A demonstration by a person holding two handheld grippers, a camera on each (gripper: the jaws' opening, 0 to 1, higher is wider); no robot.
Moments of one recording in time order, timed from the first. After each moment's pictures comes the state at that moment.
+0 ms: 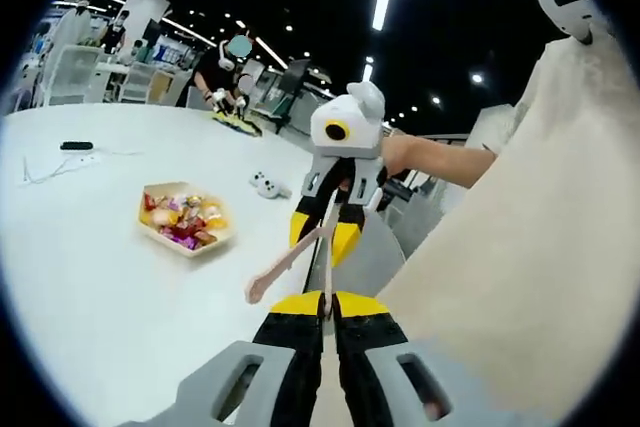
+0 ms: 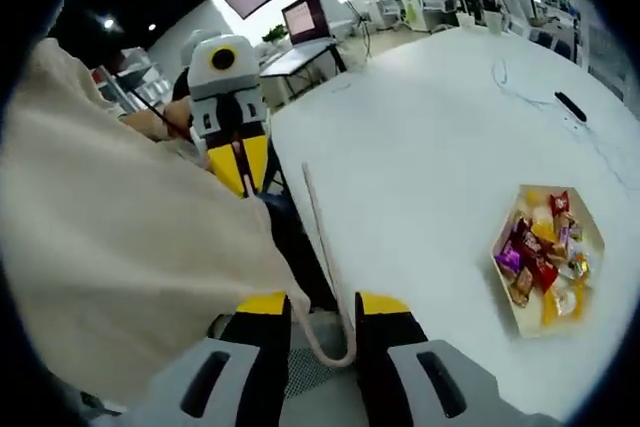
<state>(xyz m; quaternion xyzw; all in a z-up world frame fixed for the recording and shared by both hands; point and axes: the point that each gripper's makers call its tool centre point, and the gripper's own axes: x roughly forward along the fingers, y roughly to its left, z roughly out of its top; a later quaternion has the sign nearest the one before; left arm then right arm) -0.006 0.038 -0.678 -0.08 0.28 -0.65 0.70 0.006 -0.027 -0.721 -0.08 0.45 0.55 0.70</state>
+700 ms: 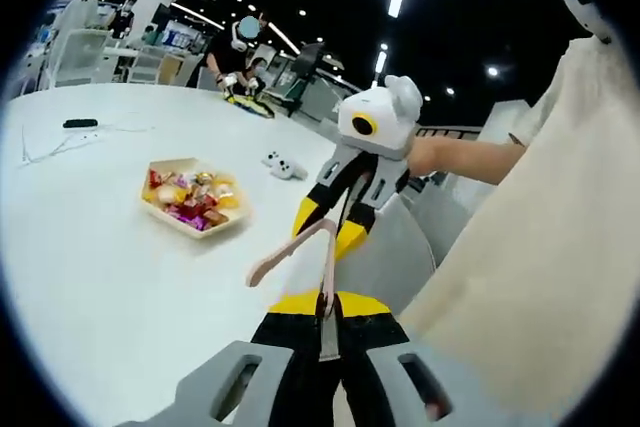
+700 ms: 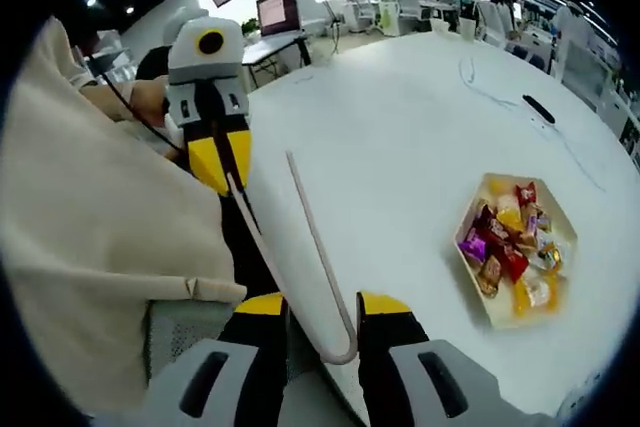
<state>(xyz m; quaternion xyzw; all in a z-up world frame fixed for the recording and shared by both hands) 0.008 0.023 -0.717 -0.07 0.32 -0.63 0.70 0.022 -0.046 -0.757 -0.14 0.44 0.50 0.73</state>
